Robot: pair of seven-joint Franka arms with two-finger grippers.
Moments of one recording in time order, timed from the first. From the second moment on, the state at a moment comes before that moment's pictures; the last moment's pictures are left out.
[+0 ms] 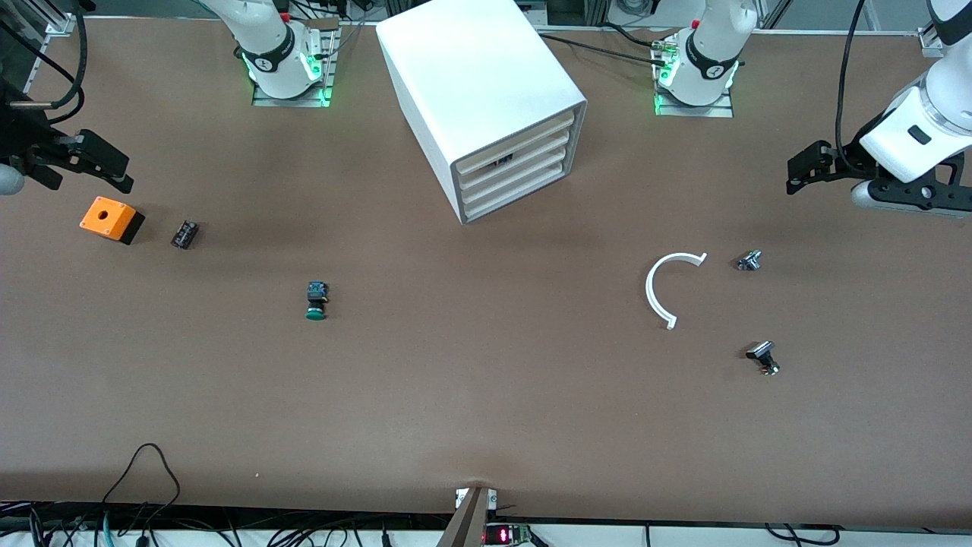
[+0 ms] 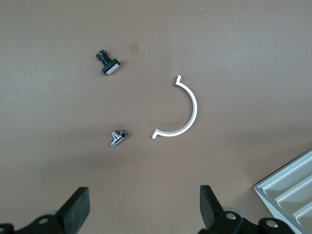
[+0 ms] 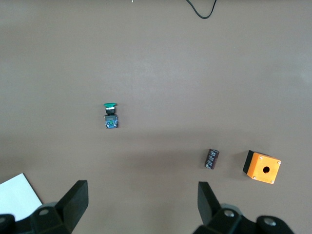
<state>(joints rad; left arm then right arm) -0.02 -0.03 -0.05 -1.70 -0.02 1.62 0.04 0.04 0.03 0.02 -1.49 -0.03 1.57 0.10</state>
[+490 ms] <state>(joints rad) -0.02 -0.03 -0.05 -1.70 -0.02 1.62 0.04 0.04 0.03 0.02 -1.49 -0.03 1.57 0.10</state>
